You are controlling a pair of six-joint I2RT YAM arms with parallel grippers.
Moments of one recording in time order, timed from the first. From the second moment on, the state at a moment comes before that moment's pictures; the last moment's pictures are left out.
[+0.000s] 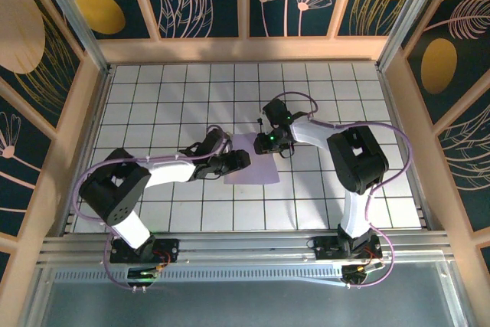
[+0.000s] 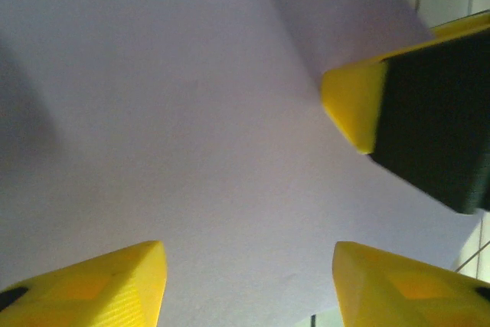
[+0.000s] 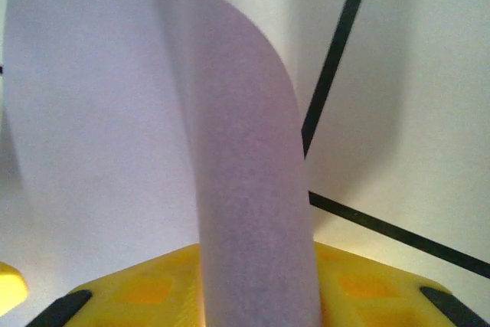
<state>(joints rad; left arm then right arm) -0.72 1.64 0.76 0.05 0.22 -0.95 0.56 1.90 1.18 -0.48 -0.28 0.30</state>
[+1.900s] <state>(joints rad) -0.41 1.24 0.65 0.91 0.93 -0.96 0.49 1.29 1.04 0.37 -1.23 1.07</state>
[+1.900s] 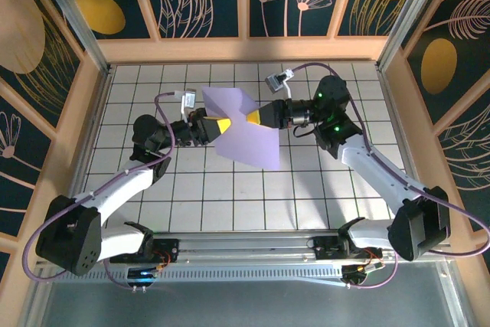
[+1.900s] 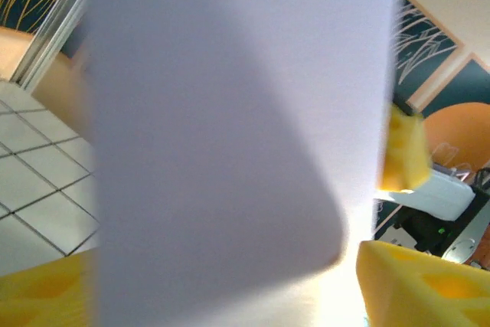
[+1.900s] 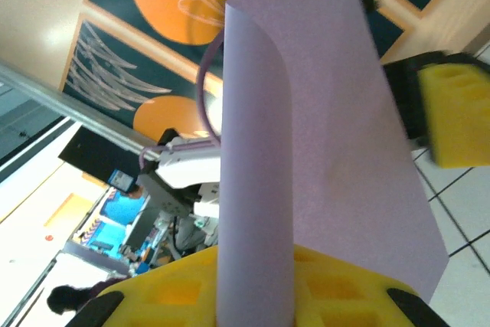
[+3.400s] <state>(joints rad) -0.43 1.62 0.66 0.22 0.67 -0.74 0.26 1.50 0.89 -0.18 -0.58 0.52</state>
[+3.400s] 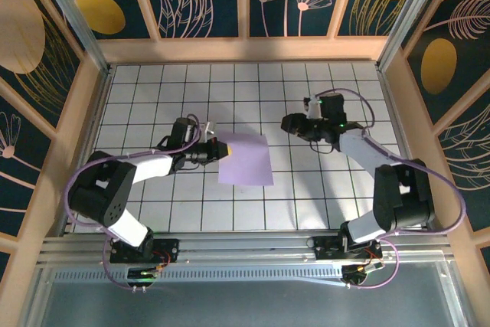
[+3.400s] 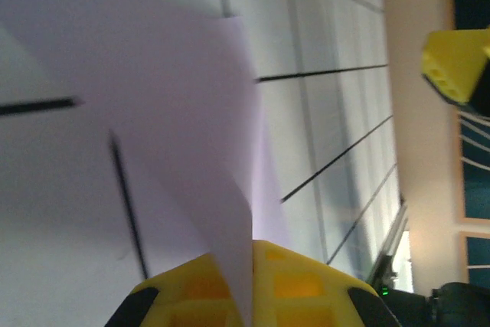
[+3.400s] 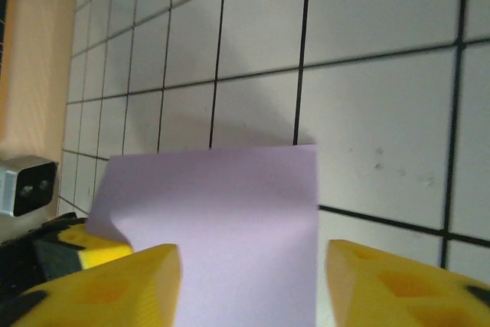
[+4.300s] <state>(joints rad) -0.47 1.68 0.71 0.09 0.62 -0.70 0.47 1.80 0.93 -0.24 -0.47 0.54</state>
